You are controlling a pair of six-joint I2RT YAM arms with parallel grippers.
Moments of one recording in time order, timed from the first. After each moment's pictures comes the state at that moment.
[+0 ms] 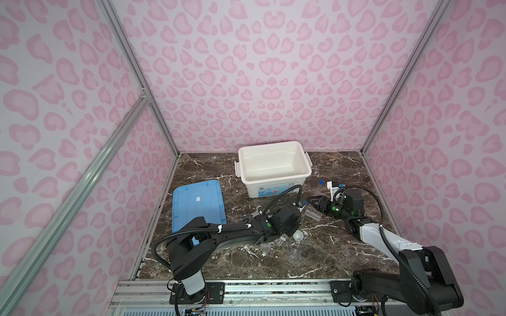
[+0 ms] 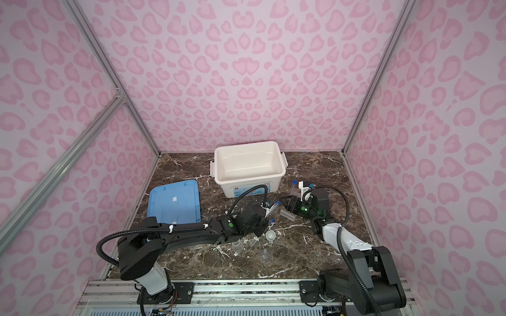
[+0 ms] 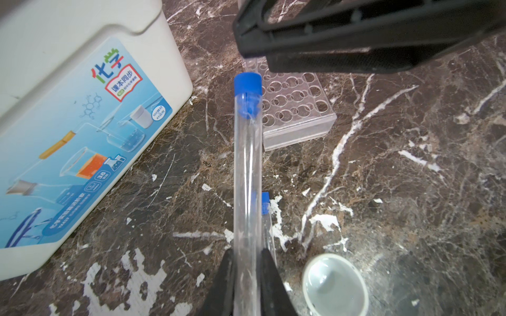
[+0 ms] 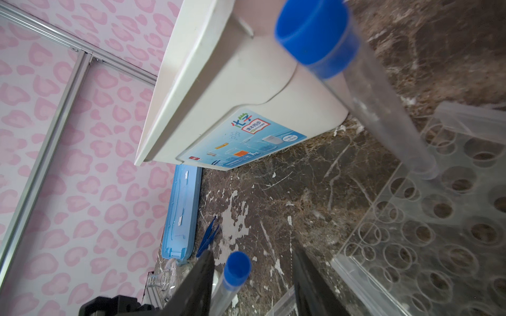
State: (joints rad) left arm -1.10 1.71 1.05 -0.11 -0.29 -0.13; right arm 0.13 1.27 0.48 0.30 -0.64 0.74
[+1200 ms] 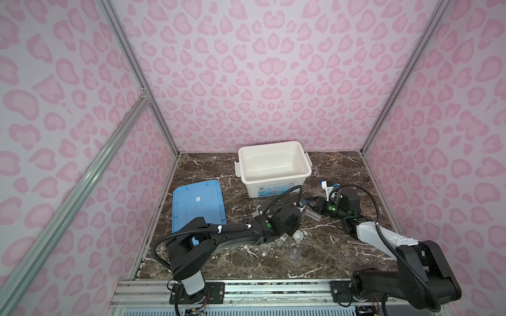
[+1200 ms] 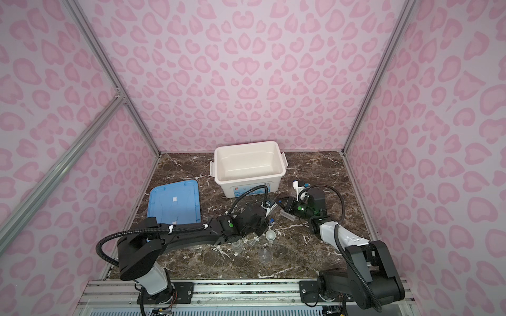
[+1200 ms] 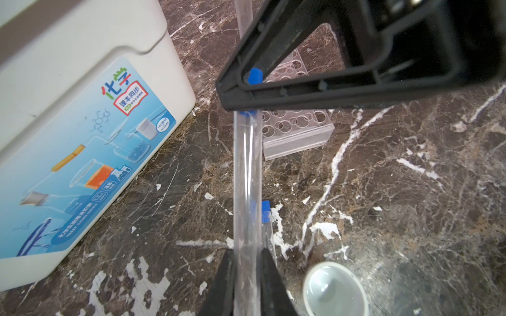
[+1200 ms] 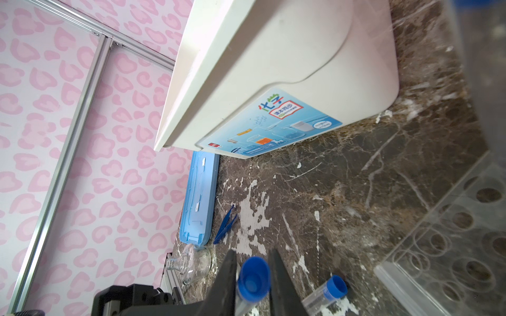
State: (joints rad) left arm -1.10 1.71 1.05 -0.08 -0.30 -0.11; right arm 0.18 1.31 0.49 0.36 -0.69 0.77
